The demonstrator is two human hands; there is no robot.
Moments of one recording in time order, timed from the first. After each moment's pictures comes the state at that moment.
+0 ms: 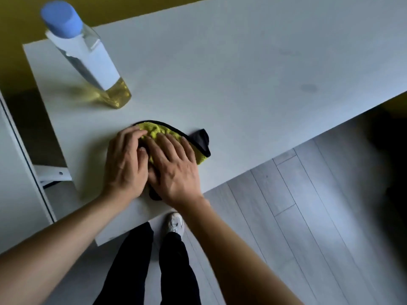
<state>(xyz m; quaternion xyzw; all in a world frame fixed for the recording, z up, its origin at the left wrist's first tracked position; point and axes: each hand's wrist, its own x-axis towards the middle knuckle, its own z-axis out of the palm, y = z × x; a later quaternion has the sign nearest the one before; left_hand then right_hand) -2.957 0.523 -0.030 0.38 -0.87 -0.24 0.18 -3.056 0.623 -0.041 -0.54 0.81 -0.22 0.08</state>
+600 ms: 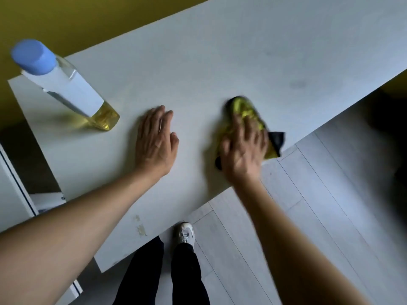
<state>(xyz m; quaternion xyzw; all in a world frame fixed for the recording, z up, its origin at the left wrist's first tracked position) -3.060 0.501 -0.043 0.31 -0.93 -0.15 0.10 -3.192 0.671 -0.040 -0.27 0.95 -0.15 0.00</state>
